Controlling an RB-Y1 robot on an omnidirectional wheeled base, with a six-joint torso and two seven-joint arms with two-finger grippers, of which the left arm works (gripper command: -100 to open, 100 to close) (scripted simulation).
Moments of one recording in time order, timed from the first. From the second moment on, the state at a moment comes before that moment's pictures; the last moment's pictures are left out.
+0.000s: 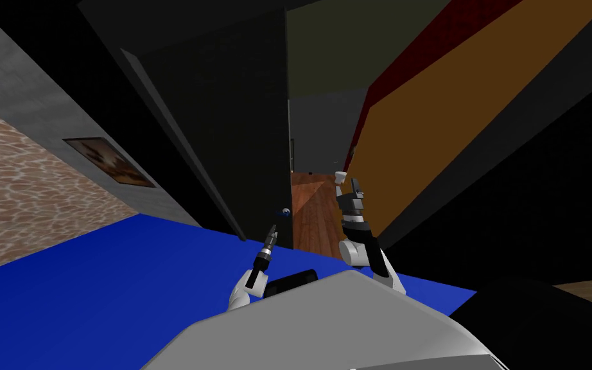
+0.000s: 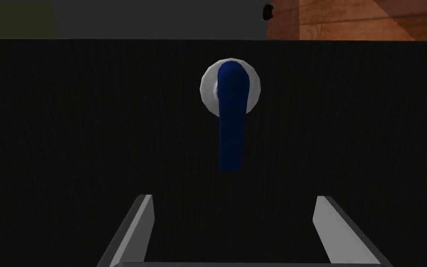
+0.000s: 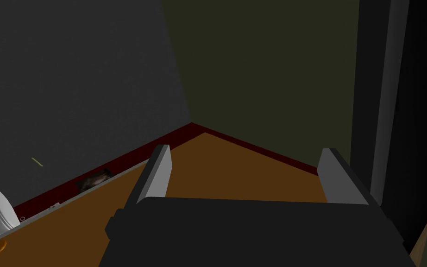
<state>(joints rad) -0.12 0.04 -0.26 -0.70 -0.10 -0.78 0.13</state>
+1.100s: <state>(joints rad) -0.12 0.04 -0.24 -0.69 -0.09 -0.80 0.12</state>
